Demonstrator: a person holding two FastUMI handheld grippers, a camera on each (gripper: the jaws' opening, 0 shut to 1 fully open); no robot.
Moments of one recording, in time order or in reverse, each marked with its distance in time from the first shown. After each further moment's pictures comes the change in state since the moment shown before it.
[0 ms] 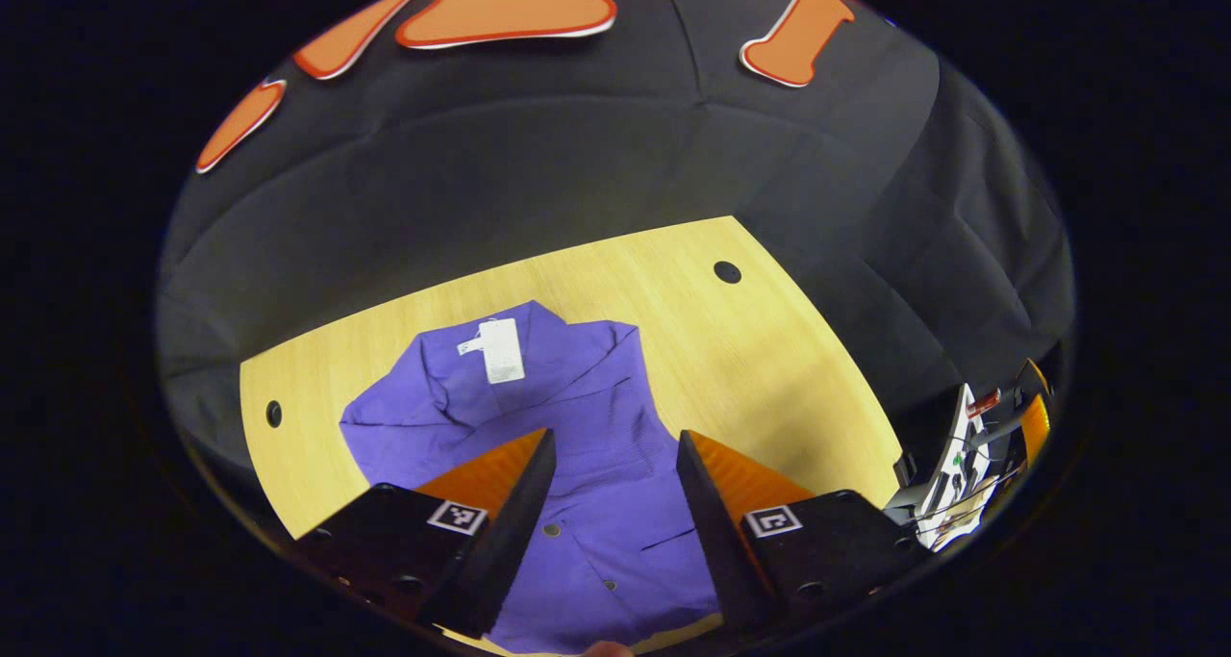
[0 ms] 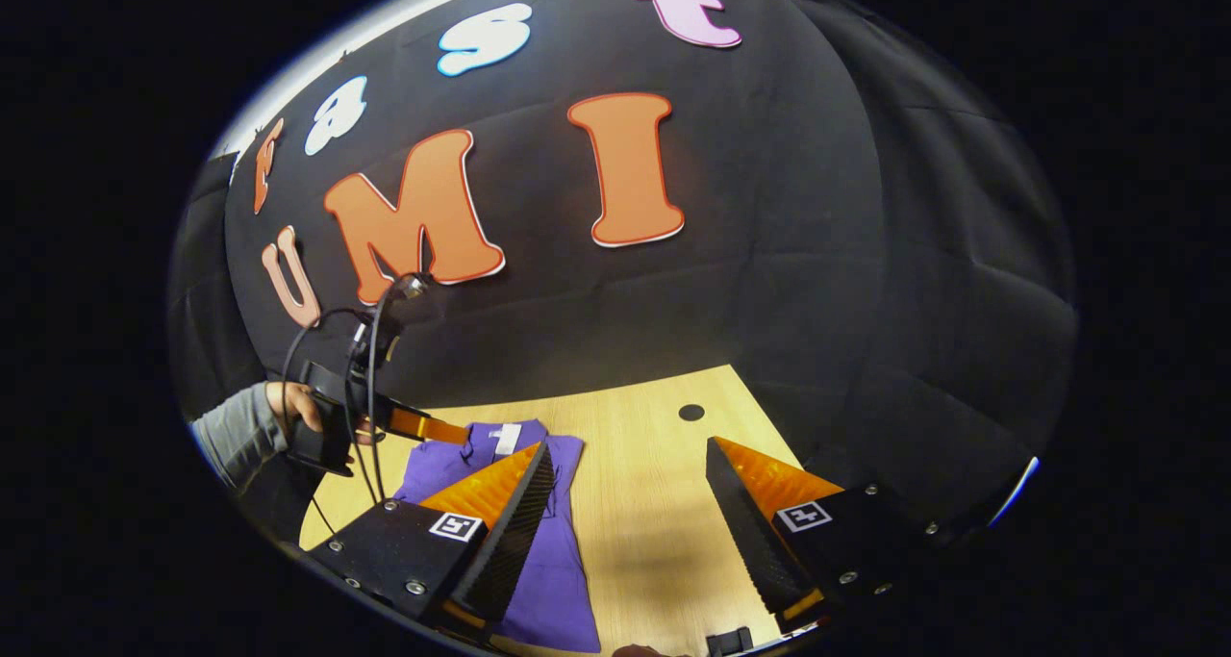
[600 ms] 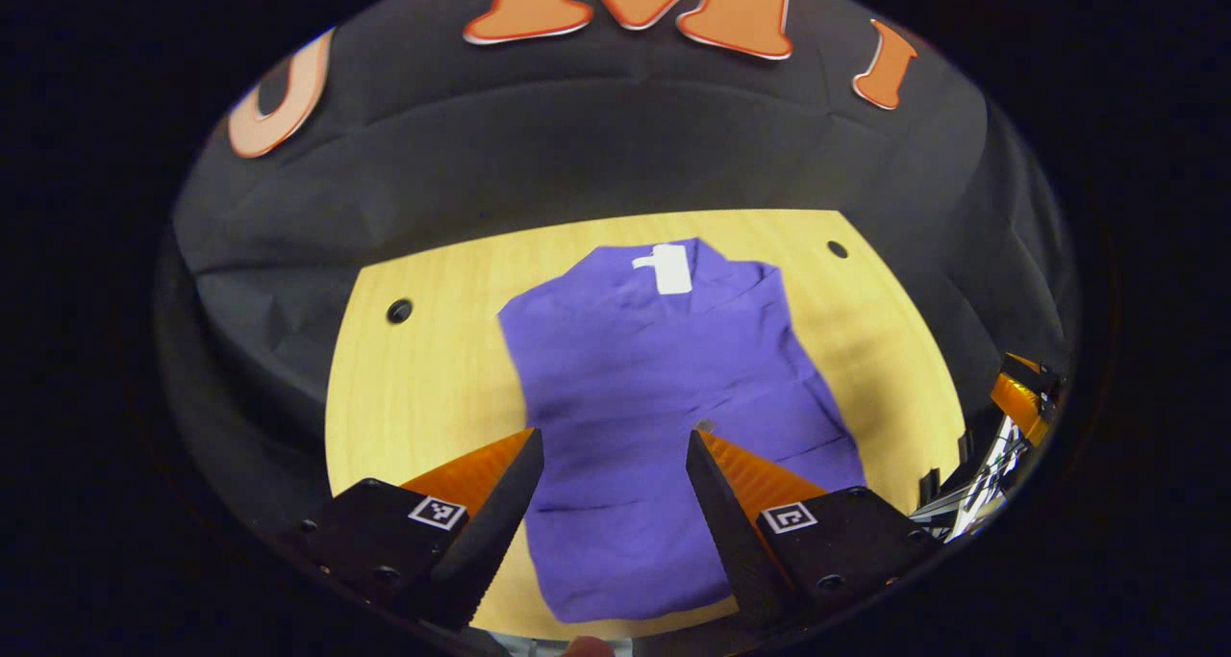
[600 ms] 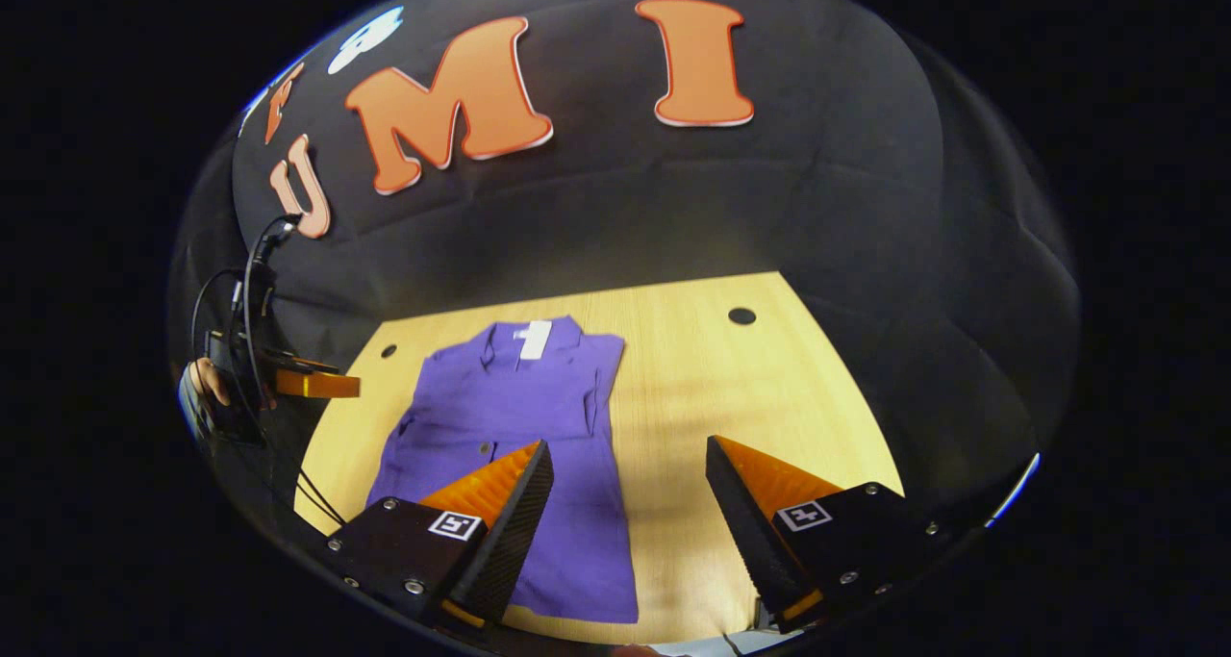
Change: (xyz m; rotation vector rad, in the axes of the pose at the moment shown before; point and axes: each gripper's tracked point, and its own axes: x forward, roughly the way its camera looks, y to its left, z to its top) left arm -0.096 0.149 -0.167 -0.169 0.011 0.237; right arm 0.025 0.068 -0.122 -0.068 0.305 0.052
